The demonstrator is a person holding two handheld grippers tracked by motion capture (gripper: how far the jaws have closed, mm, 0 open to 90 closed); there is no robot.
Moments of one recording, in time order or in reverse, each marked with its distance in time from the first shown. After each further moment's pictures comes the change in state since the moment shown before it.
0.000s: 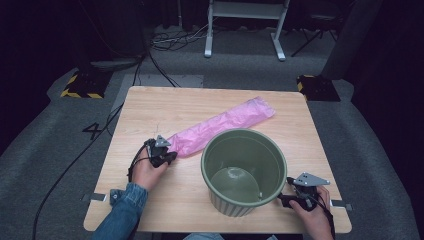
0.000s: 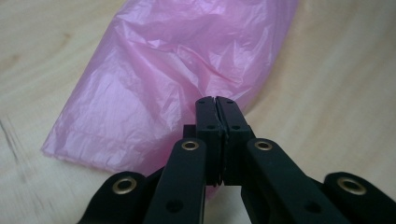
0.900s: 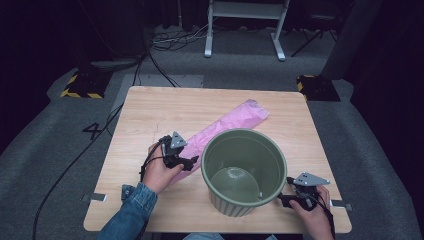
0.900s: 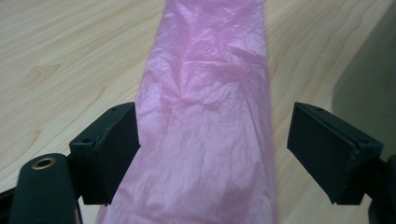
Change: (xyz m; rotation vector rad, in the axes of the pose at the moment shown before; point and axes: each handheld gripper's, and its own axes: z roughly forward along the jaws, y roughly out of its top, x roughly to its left) left arm -0.032 0.047 0.012 -0.091 -0.001 0.145; right arm -0.001 0.000 0.000 0.000 0.010 -0.007
